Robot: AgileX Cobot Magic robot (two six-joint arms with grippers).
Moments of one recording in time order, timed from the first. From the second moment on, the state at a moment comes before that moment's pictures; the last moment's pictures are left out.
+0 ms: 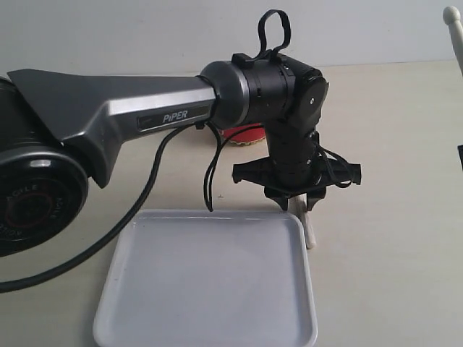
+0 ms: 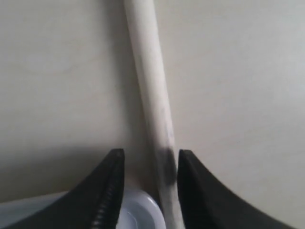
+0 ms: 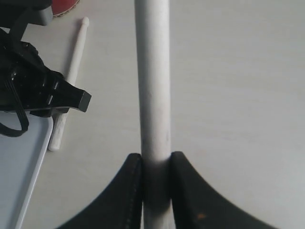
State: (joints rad) left arm -0.92 2.42 -2.01 -0.06 1.02 -0.69; right arm 0.42 0.87 -0.70 -0.28 0.86 0.35
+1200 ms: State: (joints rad) left arm -0.90 2.44 -2.04 -0.05 1.00 -0.71; right arm 0.42 0.87 -0.70 -0.29 0.82 0.35
